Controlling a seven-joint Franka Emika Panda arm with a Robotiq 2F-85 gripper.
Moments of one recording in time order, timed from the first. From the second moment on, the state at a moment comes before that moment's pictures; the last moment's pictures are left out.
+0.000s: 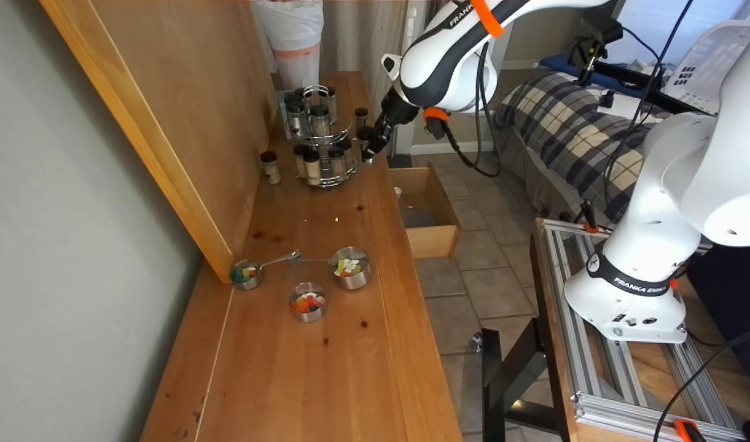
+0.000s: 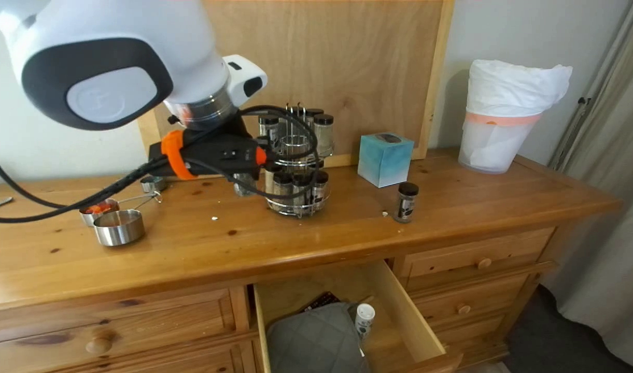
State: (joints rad) arm 0.01 0.00 -0.26 -2.47 0.59 2.99 -0.92
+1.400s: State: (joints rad) arm -0.12 -0.08 -0.28 -2.24 0.24 2.67 -0.62
